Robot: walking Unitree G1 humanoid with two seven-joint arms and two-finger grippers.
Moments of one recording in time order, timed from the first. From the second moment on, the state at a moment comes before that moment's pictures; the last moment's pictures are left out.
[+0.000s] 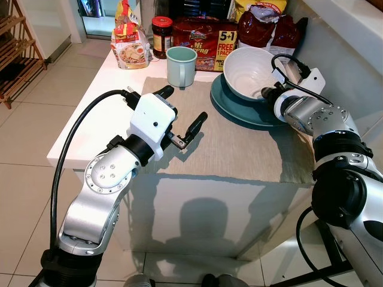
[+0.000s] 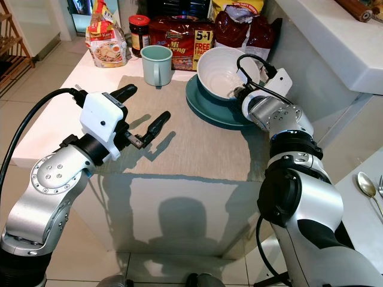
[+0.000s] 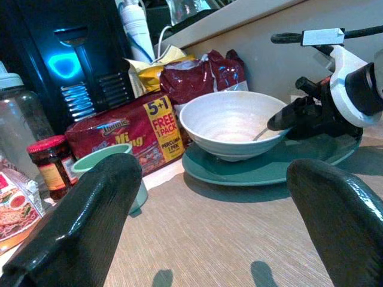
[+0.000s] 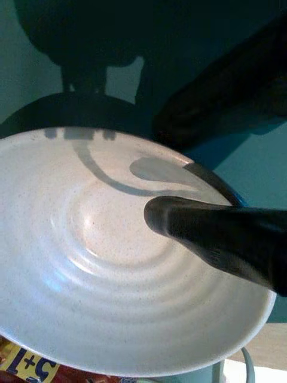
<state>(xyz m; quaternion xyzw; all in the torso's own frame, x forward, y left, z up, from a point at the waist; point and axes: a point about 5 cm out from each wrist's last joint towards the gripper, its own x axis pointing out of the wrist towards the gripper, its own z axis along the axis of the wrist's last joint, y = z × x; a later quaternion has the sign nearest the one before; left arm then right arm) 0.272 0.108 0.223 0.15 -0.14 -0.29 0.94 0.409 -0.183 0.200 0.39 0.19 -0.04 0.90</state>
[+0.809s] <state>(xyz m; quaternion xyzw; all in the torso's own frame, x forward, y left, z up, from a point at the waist) 0.274 0.114 0.228 0.16 -0.15 -0.27 0.94 0.399 -0.168 0.211 0.41 0.10 0.04 0.91</state>
